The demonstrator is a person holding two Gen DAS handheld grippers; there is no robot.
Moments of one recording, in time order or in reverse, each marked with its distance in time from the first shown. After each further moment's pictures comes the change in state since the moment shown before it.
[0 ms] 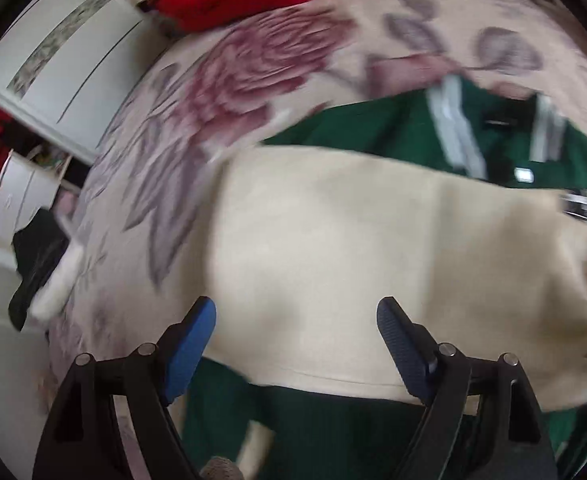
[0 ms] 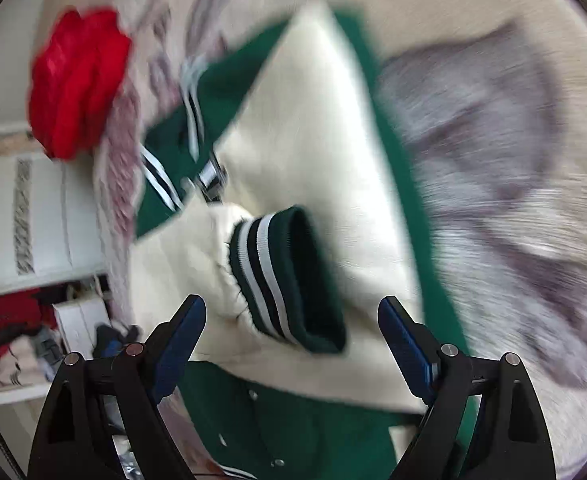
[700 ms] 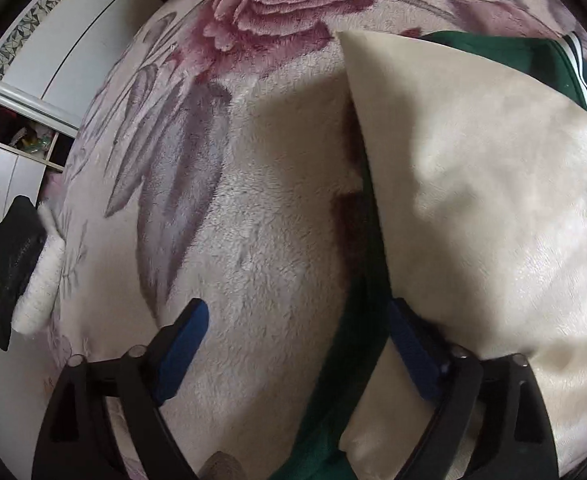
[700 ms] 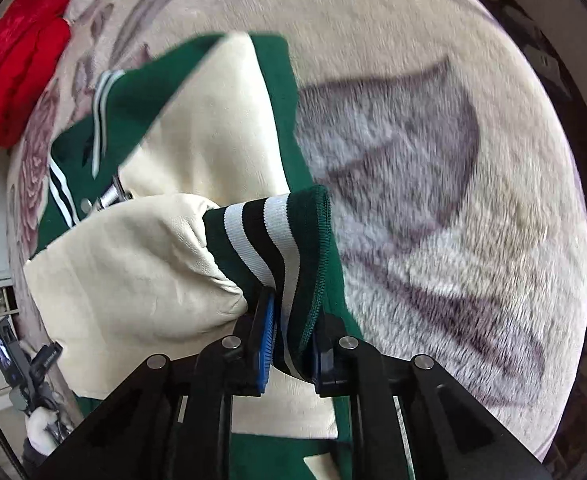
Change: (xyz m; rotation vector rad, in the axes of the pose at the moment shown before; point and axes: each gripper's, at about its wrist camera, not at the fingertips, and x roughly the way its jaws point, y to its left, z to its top) left arm 0.123 0.060 0.015 0.033 0.129 -0.011; right arm 0.006 0.018 0.003 -0.002 -0.108 -0.367
